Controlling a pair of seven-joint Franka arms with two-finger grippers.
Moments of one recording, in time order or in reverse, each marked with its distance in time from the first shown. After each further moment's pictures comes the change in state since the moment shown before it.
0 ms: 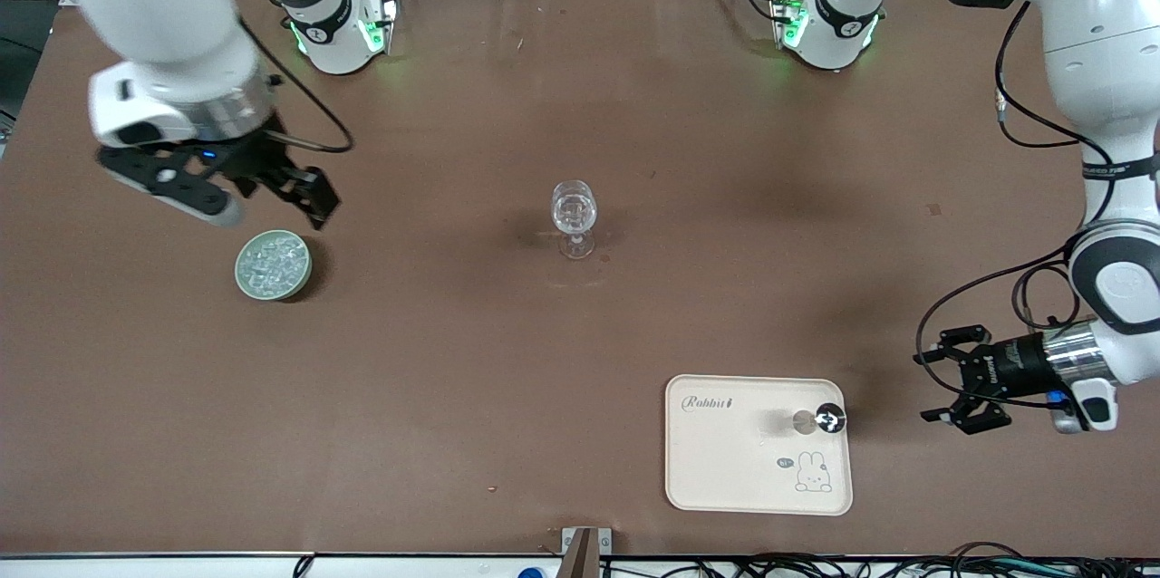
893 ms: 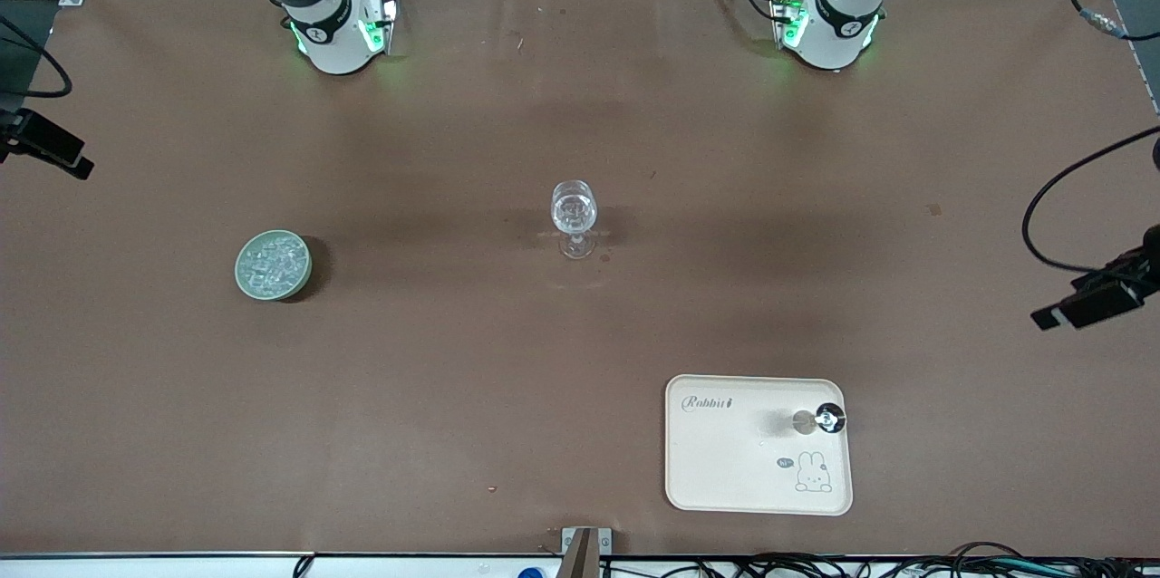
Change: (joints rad) left arm -0.055 -0.441 -0.035 -0.004 0.577 -0.233 0.442; right arm -0.738 -0.112 0.353 -0.006 0.083 -0.120 -0.602
